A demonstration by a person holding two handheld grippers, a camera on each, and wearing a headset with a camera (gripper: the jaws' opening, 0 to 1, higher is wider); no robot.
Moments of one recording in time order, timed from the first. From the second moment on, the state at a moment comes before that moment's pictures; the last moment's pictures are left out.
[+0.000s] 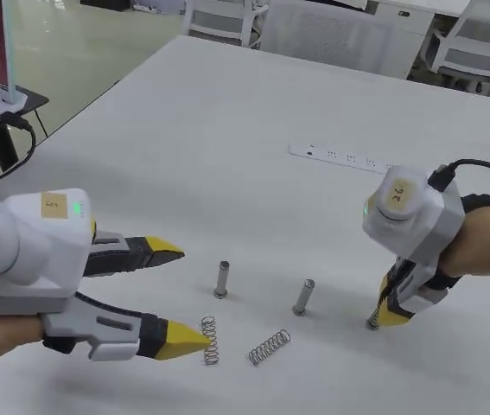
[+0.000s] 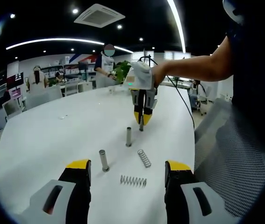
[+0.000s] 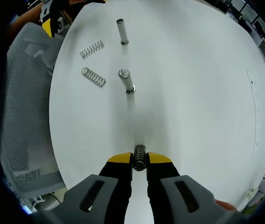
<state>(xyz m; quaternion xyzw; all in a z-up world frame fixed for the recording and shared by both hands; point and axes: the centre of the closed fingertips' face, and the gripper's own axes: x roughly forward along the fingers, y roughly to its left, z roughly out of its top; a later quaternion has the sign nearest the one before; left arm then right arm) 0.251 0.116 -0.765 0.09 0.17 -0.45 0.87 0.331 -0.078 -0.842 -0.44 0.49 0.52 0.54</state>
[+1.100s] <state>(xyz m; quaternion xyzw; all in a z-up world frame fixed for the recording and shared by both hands) 0.246 0.111 -0.763 0.09 0.17 -0.46 0.87 0.325 -0.070 -0.792 -0.44 0.42 0.52 0.59</state>
